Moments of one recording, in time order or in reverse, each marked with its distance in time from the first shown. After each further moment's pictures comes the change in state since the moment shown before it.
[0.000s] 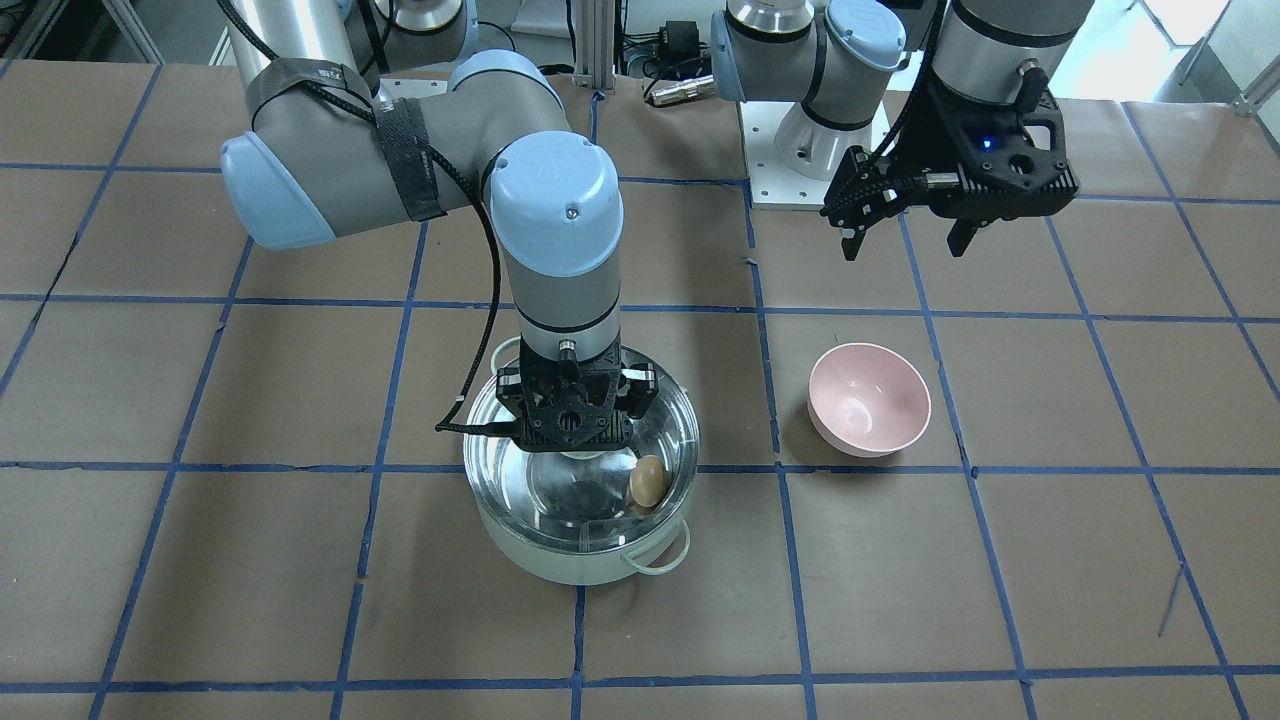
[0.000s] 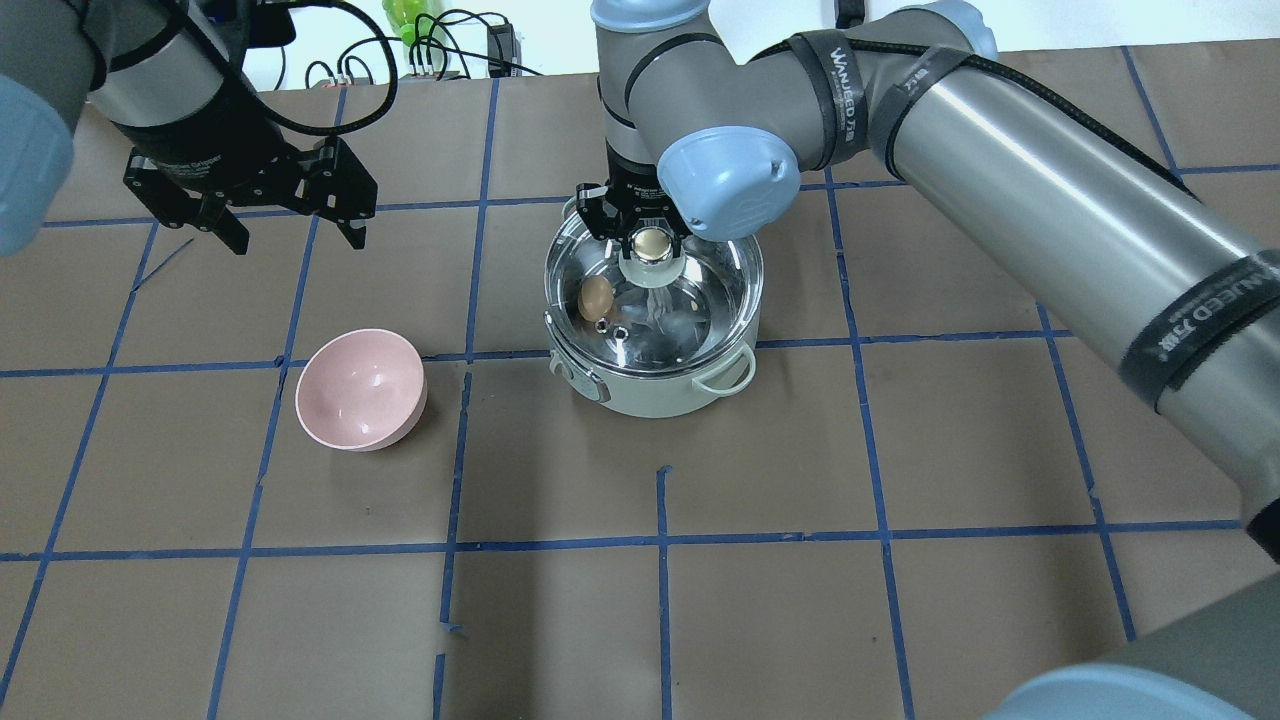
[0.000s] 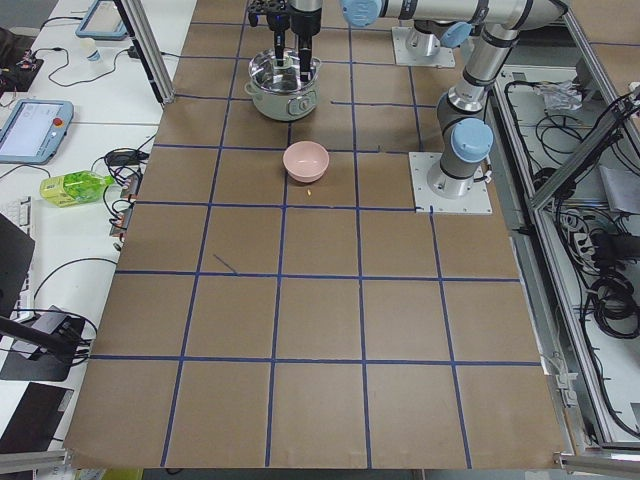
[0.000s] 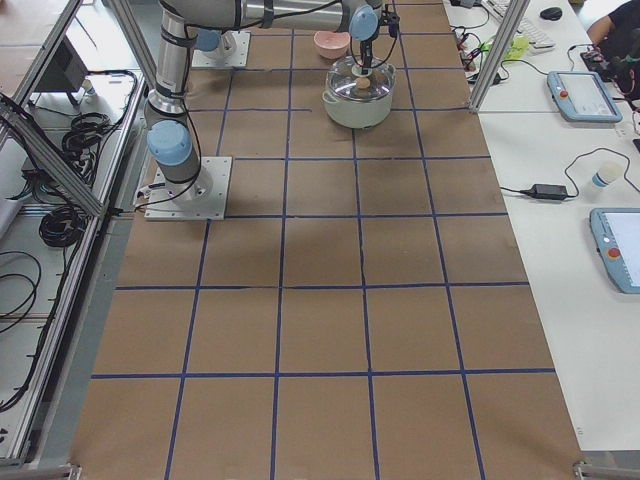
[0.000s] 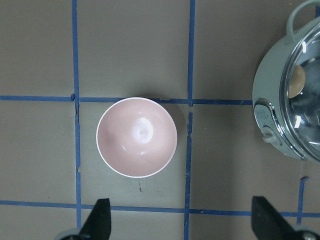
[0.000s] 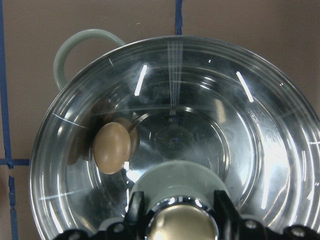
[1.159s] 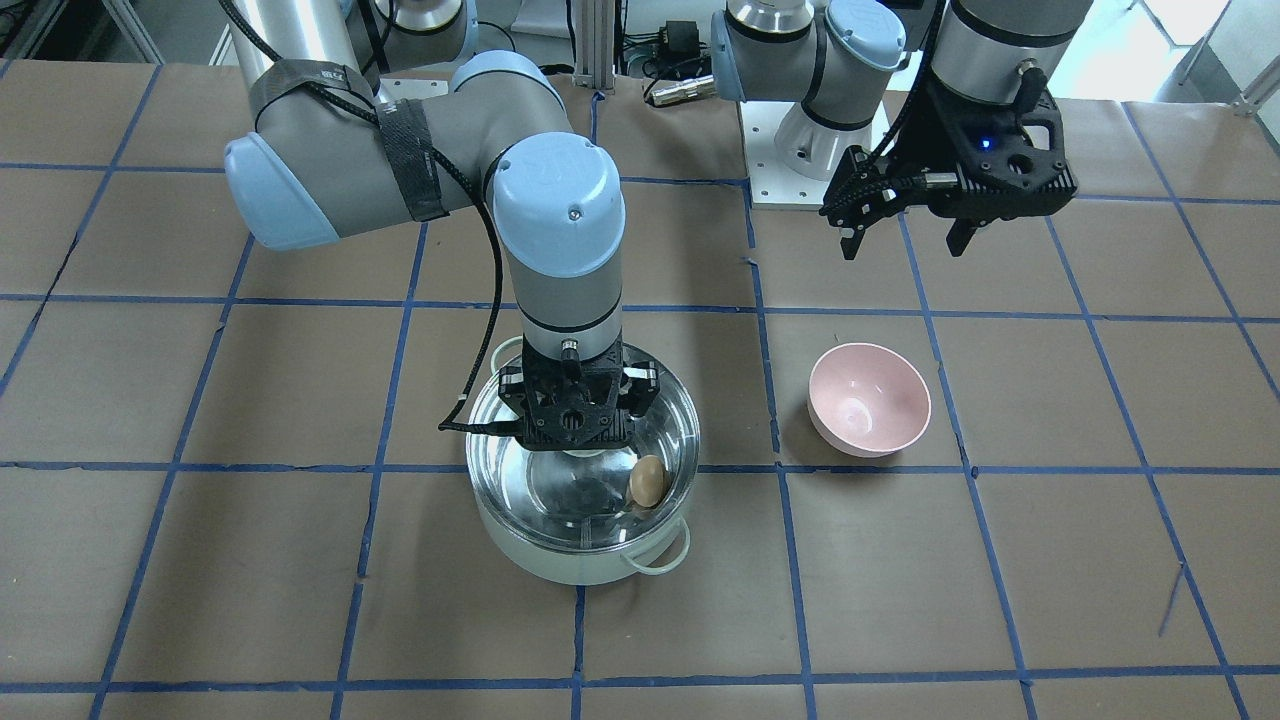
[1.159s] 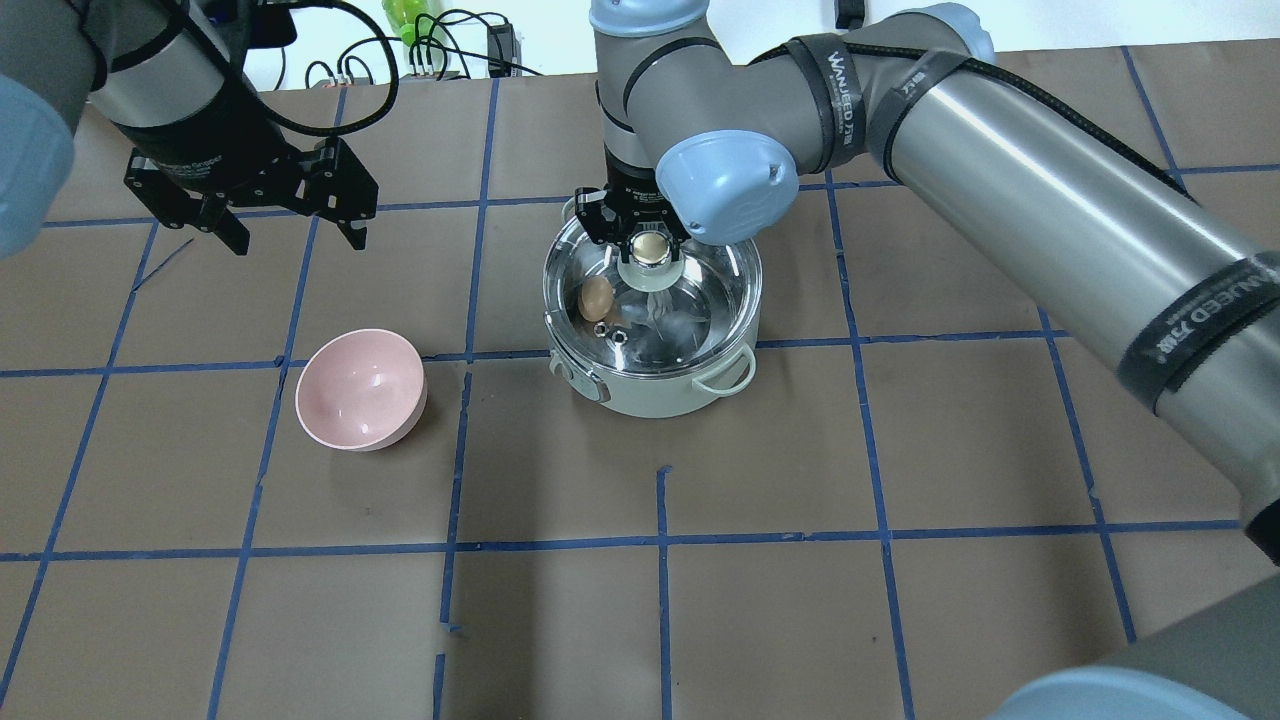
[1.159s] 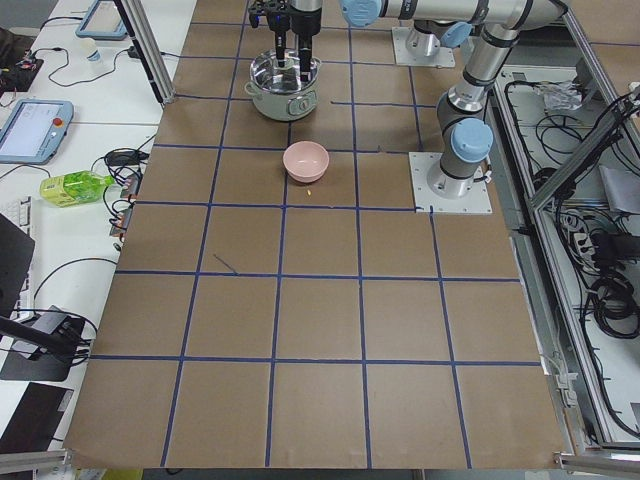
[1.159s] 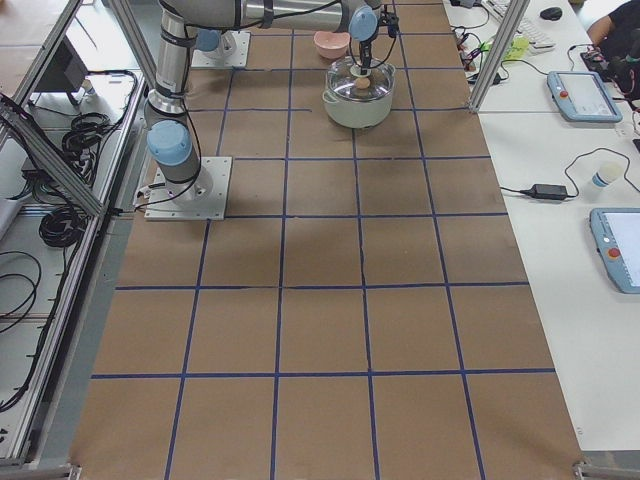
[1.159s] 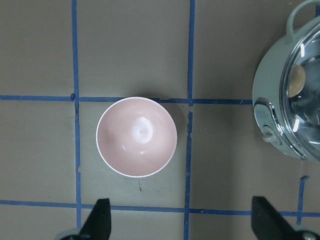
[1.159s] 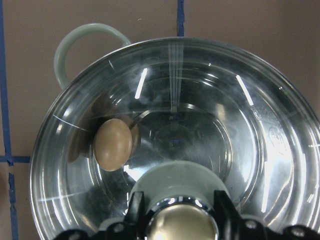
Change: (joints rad) left arm -0.001 0.000 0.000 -0.002 0.000 0.000; right arm 0.003 0.000 0.006 0.000 0.002 0.002
